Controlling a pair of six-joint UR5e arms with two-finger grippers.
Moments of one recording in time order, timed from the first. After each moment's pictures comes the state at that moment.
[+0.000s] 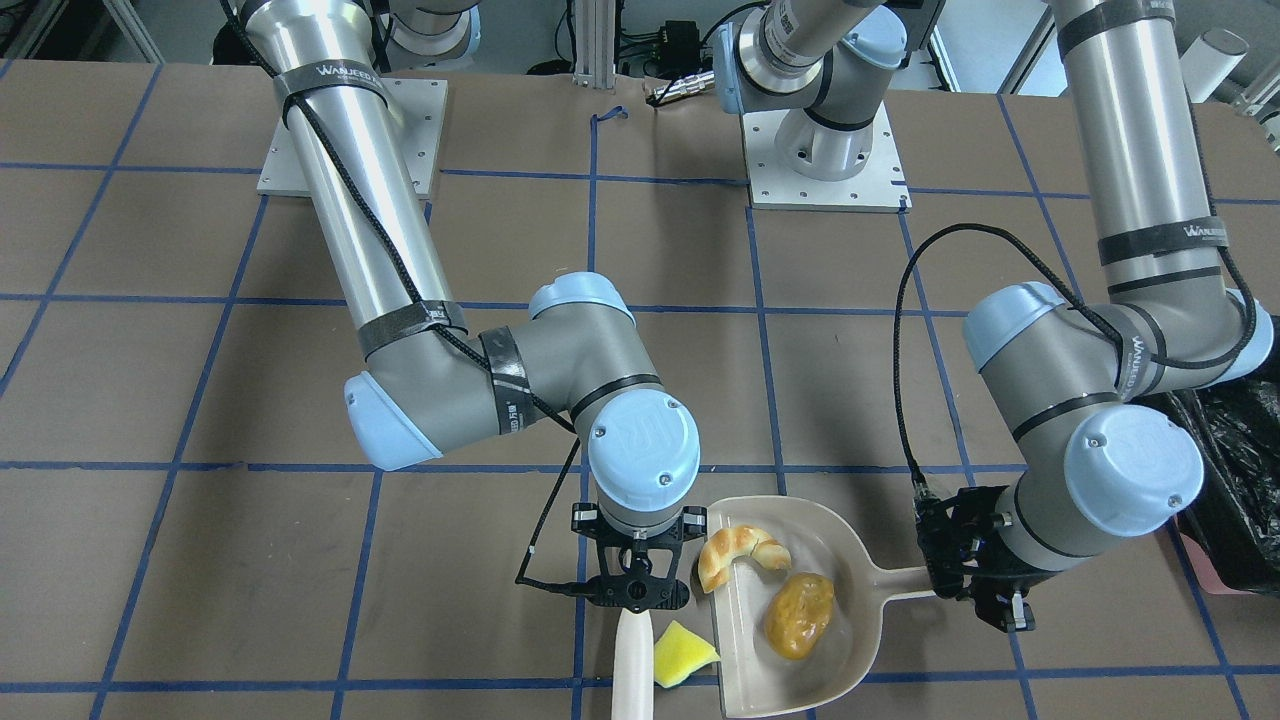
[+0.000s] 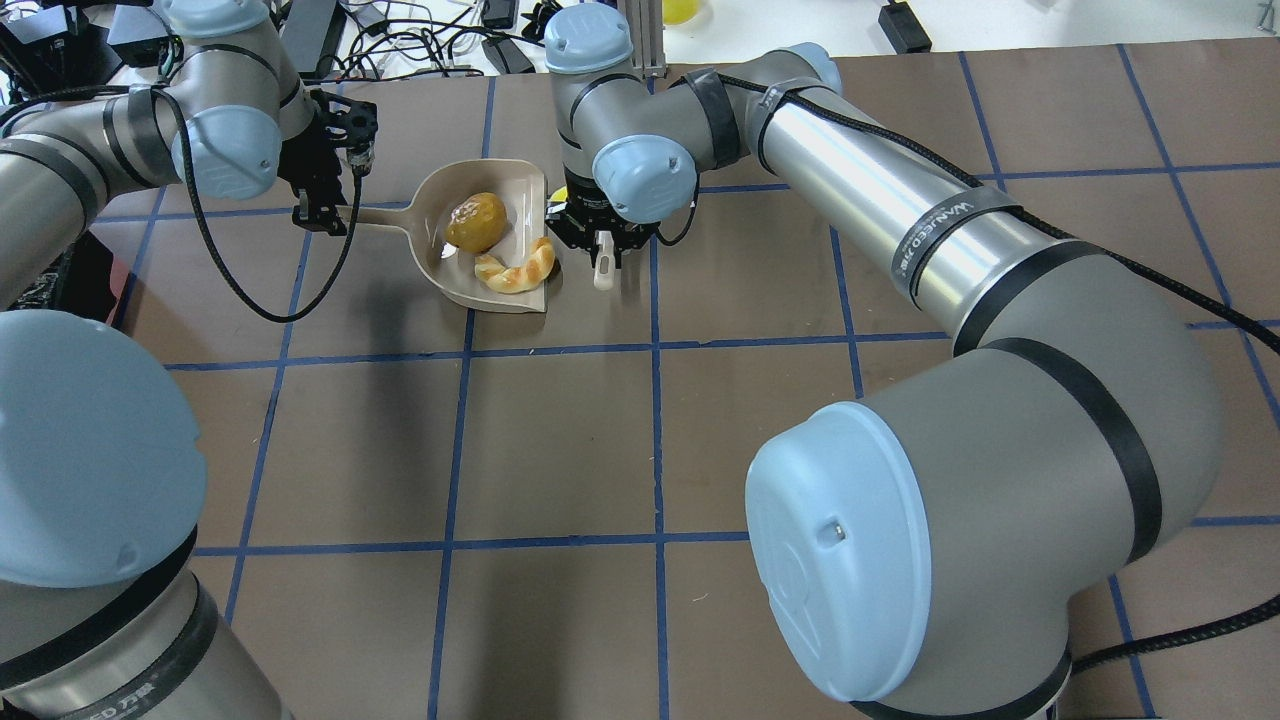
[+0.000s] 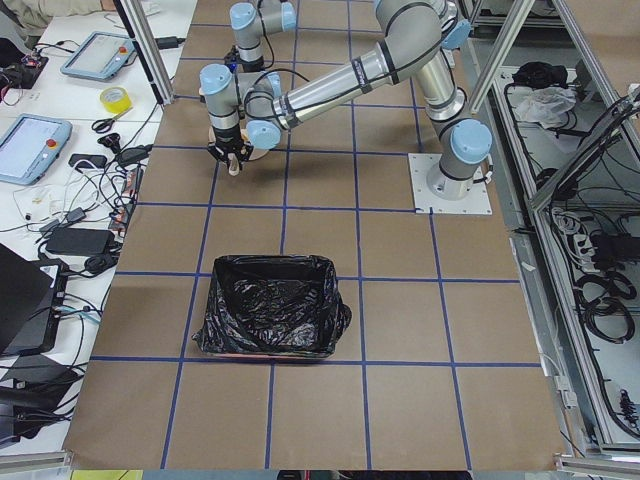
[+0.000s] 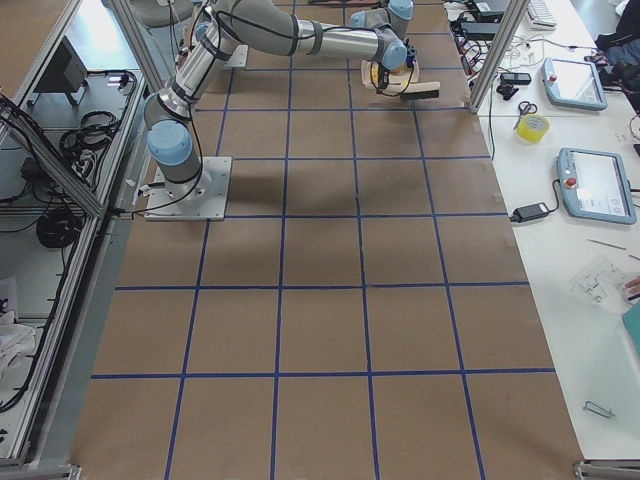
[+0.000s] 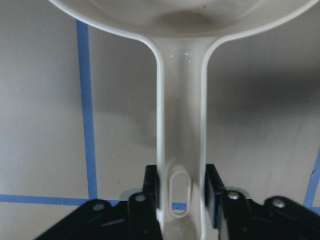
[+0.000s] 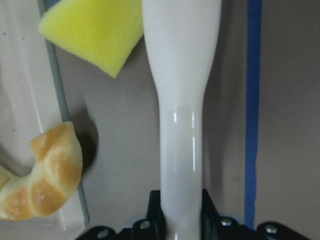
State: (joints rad) left arm -1.40 -2.16 -1.42 -1.10 1.67 1.69; right arm 1.97 -0.76 1.10 -1.87 -1.50 0.46
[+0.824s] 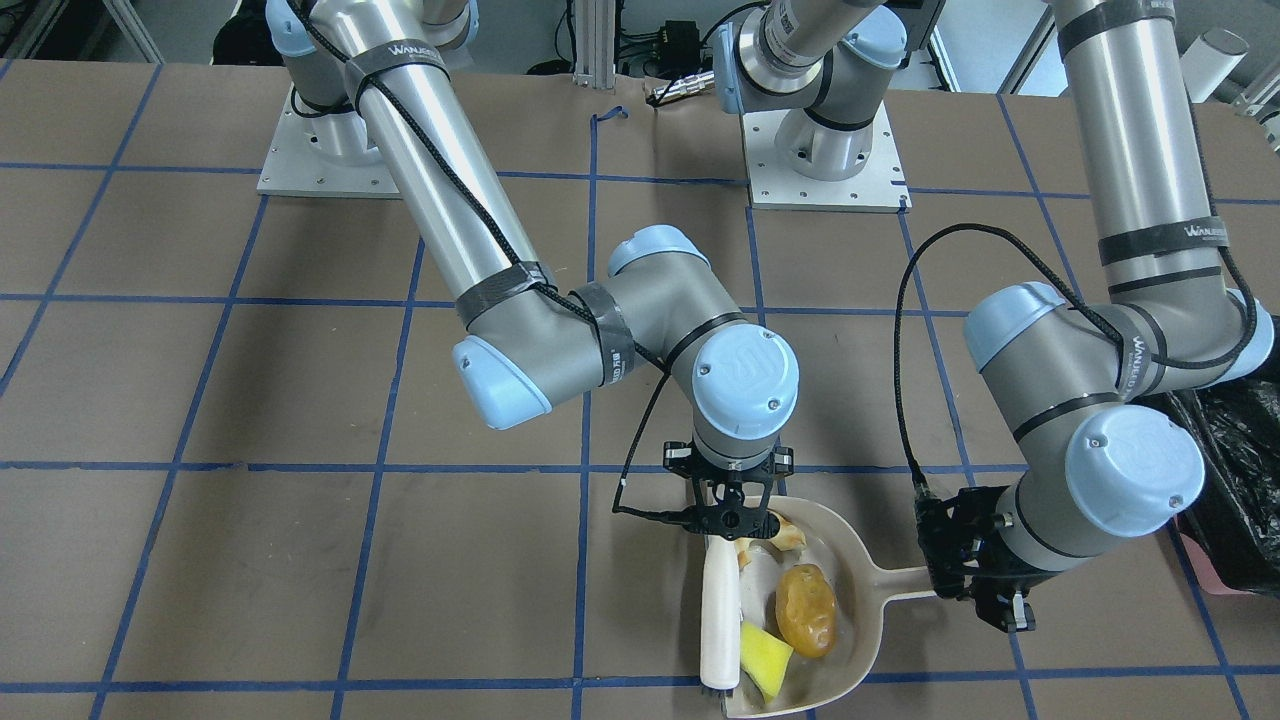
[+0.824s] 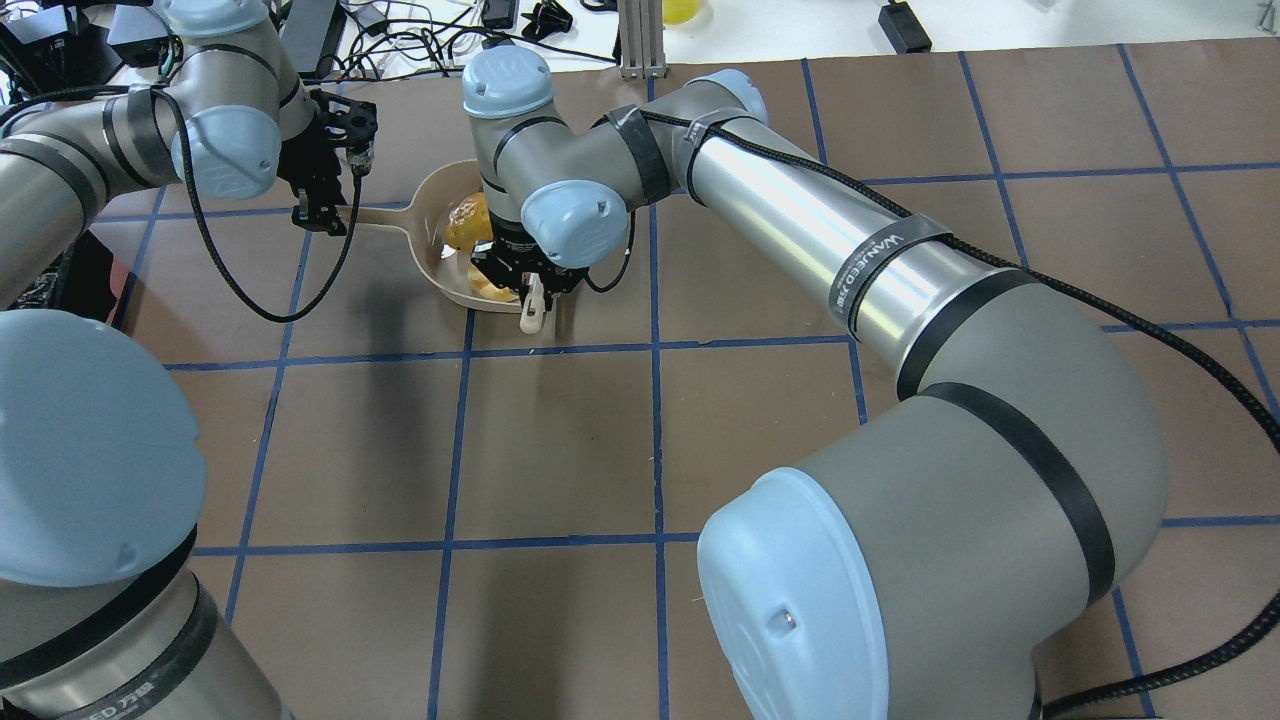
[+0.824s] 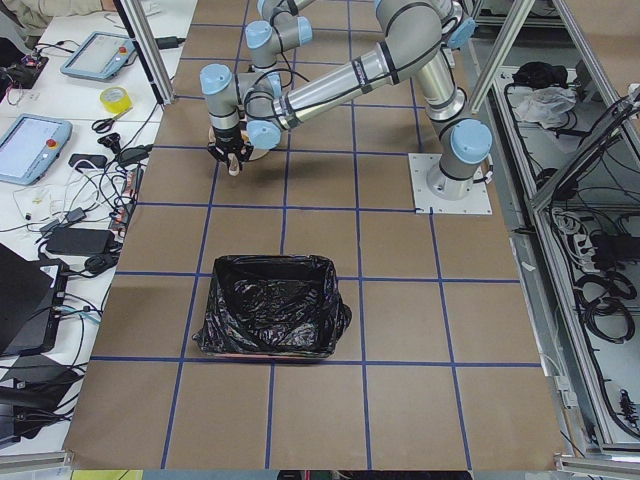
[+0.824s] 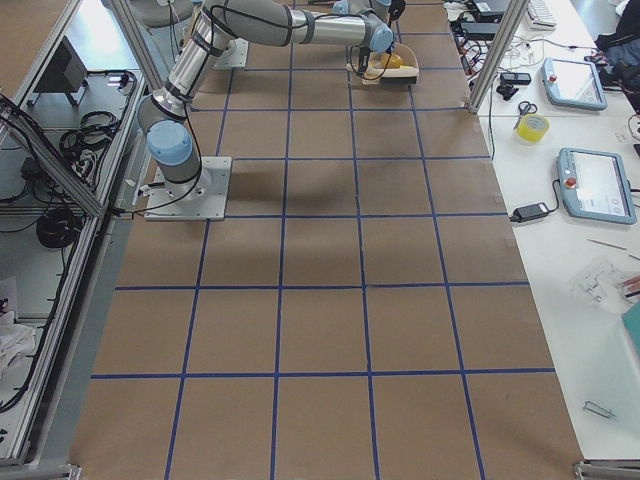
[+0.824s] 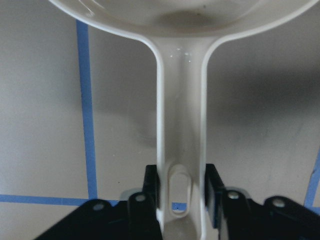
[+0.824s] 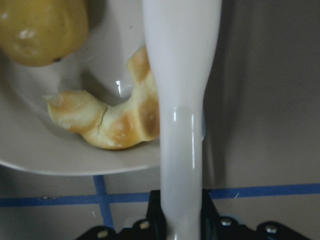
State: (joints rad) left arm -1.39 -2.16 -1.42 -1.10 1.67 1.69; right arm 2.10 -0.76 1.09 -1.87 -1.40 0.63
